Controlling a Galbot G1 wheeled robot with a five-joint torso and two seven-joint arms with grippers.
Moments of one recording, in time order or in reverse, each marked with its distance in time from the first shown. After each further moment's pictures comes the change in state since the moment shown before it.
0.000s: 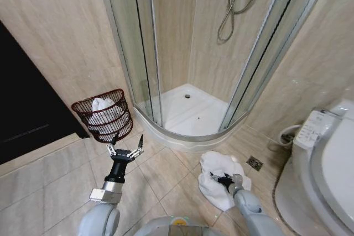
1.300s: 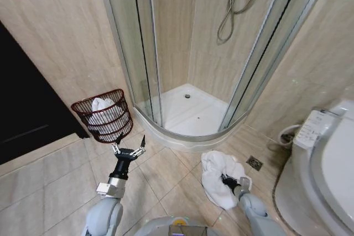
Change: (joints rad) left arm -0.056 0.016 0.018 0.051 -0.005 0.013 0.007; right arm -0.007 0.014 0.065 -0.043 0.036 0.097 -0.040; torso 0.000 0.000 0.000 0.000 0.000
